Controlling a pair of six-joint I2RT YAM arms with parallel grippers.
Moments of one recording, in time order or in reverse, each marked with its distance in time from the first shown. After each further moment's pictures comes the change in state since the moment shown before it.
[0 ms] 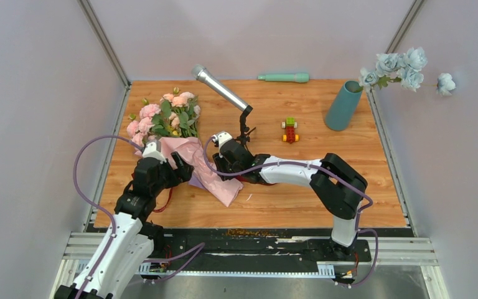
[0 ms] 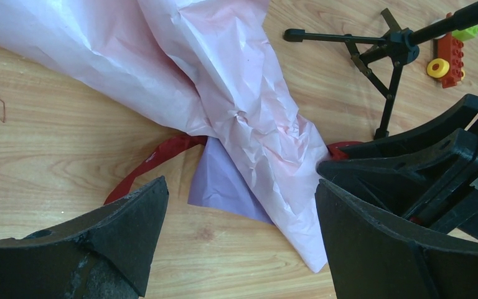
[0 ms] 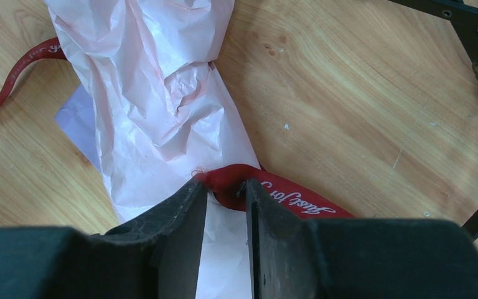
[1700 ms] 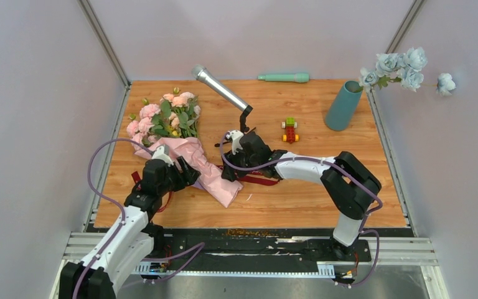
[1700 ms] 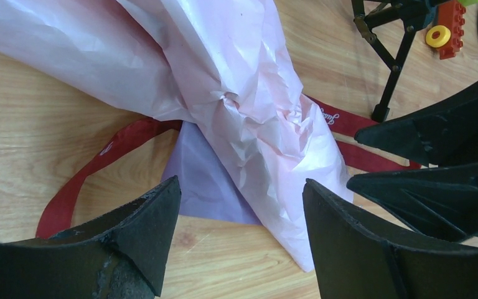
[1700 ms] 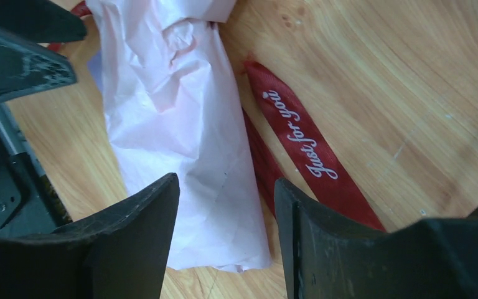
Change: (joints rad) left arm 0.000 0.125 -0.121 0.198 0.122 -0.066; right arm -0.132 -0.084 -0.138 0.081 -0.320 -0.064
